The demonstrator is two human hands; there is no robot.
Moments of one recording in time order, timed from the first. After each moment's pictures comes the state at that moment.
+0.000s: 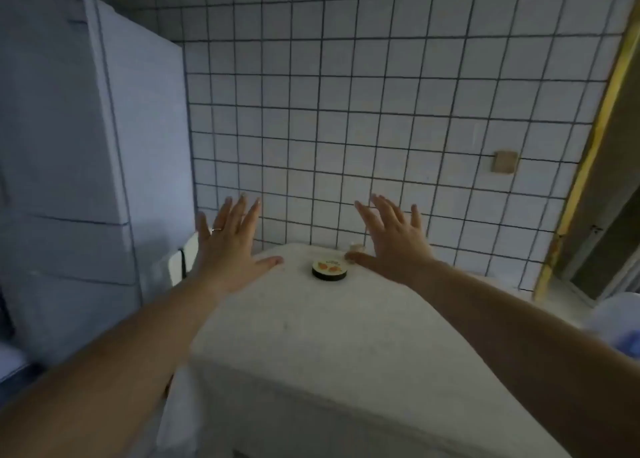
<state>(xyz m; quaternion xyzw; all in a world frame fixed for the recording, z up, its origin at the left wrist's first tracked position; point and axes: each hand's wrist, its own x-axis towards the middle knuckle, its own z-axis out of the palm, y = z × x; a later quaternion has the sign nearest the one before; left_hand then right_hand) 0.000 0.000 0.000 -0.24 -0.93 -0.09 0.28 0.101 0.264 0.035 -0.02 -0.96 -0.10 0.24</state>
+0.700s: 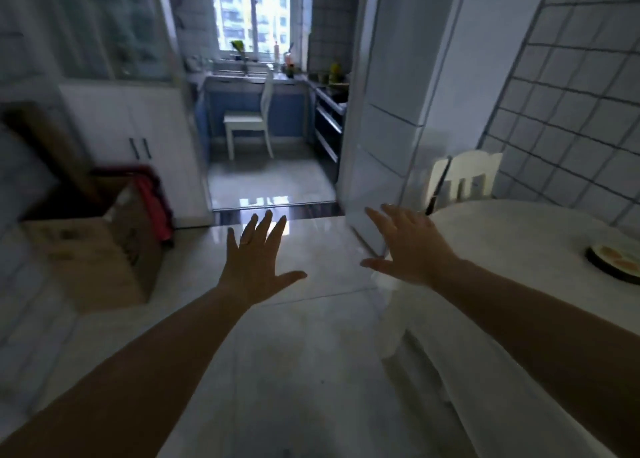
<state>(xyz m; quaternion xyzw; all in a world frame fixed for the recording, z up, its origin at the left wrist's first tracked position) 0.332 -0.146 -0.168 0.24 -0.96 -0.02 0.14 0.166 0.067 -0.095 0.49 -0.87 -0.04 0.10</state>
